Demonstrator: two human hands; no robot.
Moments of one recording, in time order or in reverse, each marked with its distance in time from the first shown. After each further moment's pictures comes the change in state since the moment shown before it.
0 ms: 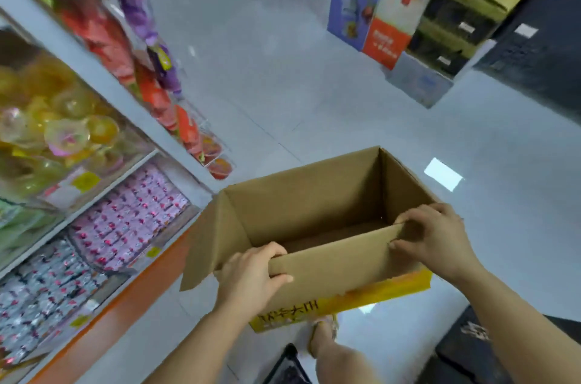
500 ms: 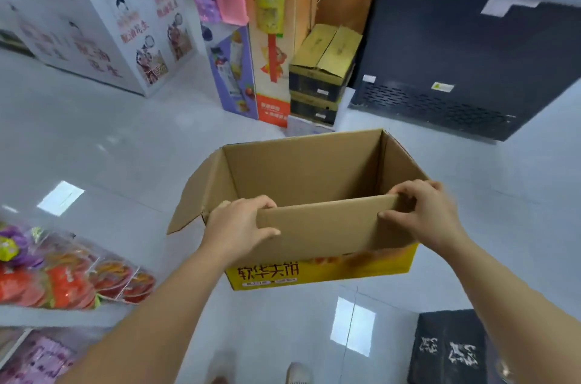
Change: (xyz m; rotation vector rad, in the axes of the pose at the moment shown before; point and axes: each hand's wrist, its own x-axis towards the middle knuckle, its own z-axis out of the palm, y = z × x) left_hand 0.139 0.265 -0.126 0.189 -0.005 0.455; right_hand 0.023 0.099 -0.203 0.075 0.389 0.318
